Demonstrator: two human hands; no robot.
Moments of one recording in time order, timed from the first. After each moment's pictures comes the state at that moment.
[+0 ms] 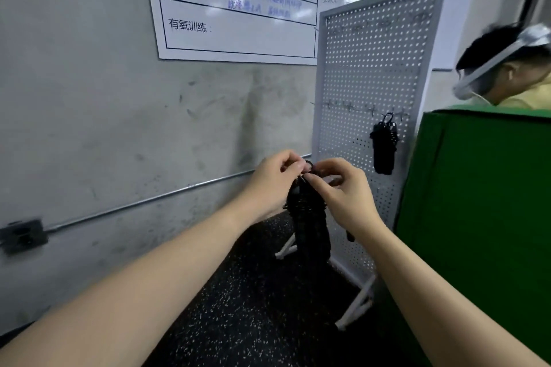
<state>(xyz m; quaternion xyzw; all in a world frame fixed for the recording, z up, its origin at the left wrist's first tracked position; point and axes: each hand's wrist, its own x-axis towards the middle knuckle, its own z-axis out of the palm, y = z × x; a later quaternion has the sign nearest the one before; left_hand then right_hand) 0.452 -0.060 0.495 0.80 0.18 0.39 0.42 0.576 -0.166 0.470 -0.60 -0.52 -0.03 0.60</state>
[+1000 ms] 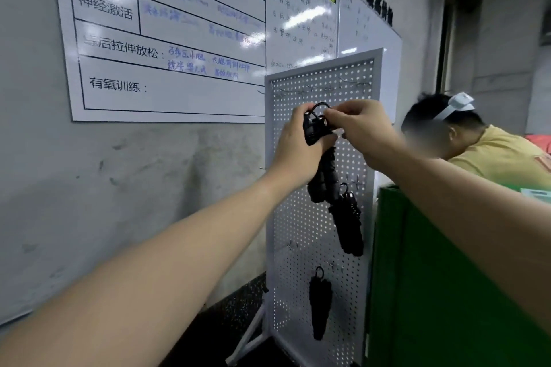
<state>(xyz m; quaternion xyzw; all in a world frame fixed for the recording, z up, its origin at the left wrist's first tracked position) 0.663 -0.033 0.642 0.79 0.05 0.49 0.35 0.761 -0.132 0.683 -0.63 -0.43 -0.09 0.64</state>
